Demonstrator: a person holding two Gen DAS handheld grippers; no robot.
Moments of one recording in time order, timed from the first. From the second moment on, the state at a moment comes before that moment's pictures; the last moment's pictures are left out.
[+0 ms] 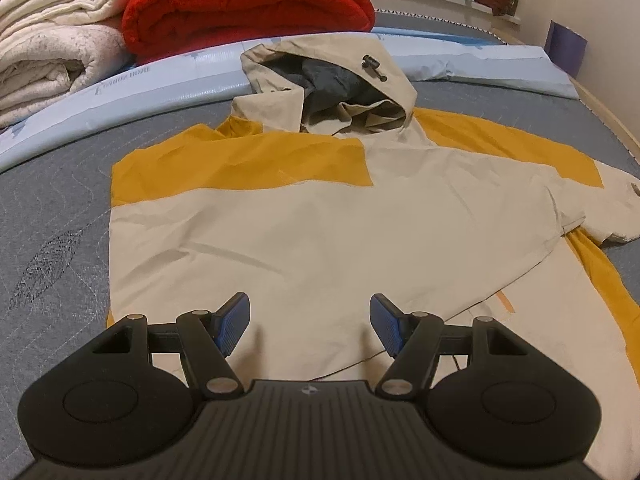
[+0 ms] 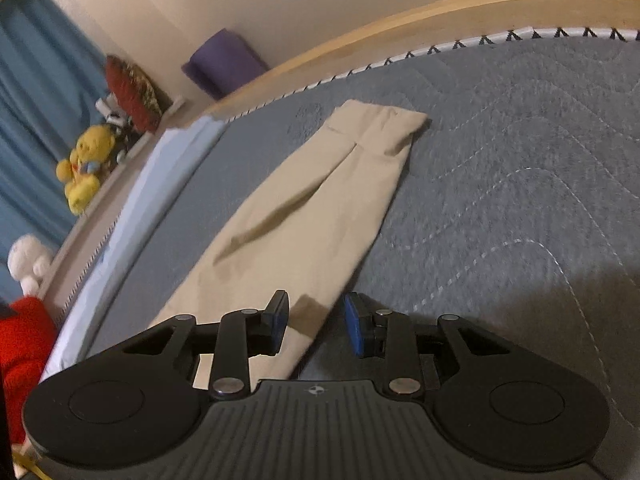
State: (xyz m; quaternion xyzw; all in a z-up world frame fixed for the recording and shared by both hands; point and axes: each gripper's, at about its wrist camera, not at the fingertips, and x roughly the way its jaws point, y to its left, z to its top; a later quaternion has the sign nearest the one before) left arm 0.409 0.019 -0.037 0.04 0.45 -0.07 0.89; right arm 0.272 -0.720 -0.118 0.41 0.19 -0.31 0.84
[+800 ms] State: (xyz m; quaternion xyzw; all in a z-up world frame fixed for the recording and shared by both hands) left arm 0.416 0.091 0.005 -0.05 0.42 -0.01 0.90; right arm 0.362 -0.472 0.072 0.08 0.08 -0.21 0.97
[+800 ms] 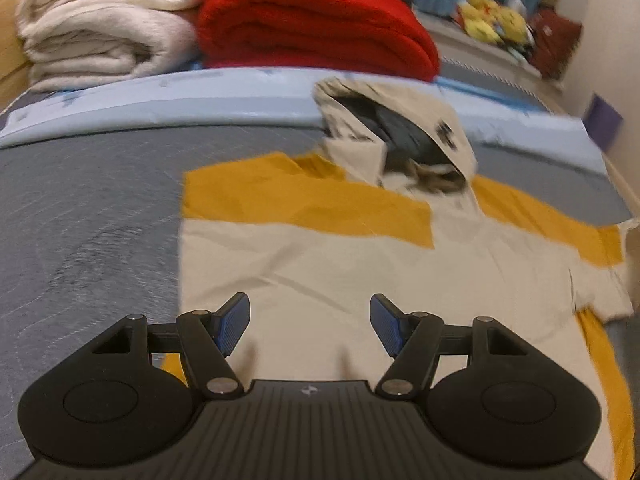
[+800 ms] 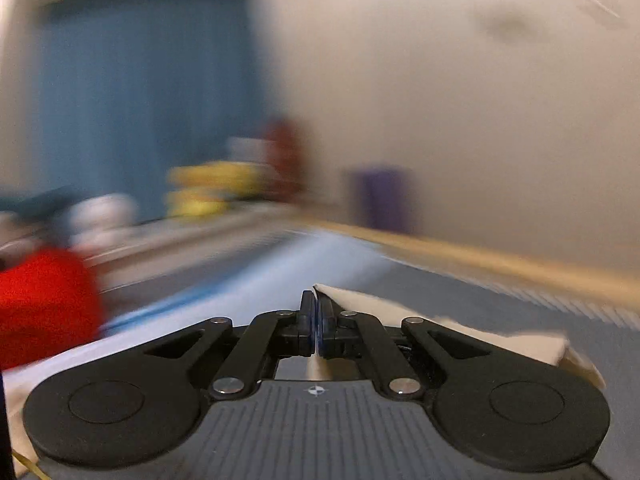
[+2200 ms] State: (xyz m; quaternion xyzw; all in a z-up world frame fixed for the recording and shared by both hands) left arm 0.455 0.130 -0.047 -0.27 0.45 -0.01 0.85; right arm 0.386 -0.279 -0.092 0.39 0.43 0.03 0.82
